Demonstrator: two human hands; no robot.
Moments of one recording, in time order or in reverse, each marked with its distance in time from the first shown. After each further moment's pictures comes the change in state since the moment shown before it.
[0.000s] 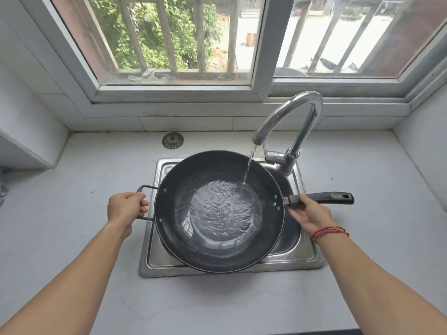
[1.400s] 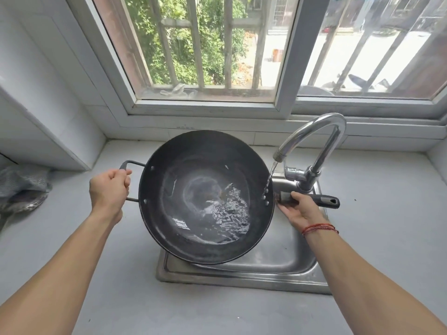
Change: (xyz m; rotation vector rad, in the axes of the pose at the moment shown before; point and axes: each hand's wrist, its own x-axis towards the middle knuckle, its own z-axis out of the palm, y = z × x) left_hand -0.024 0.077 -0.059 -0.196 0.213 0.252; right_hand -0.016 0.001 0.096 0.134 -0.208 0.127
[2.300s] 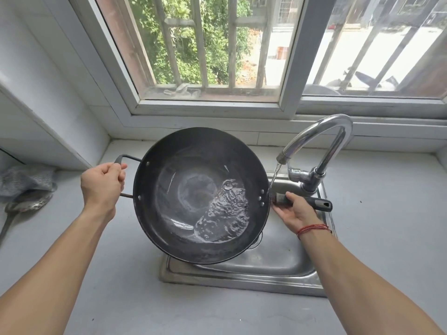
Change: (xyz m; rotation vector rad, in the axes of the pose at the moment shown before) left_hand 0.012 0.011 -0.010 -0.013 0.015 0.082; right_hand 0.012 0.016 0.007 -0.047 -0.003 0.053
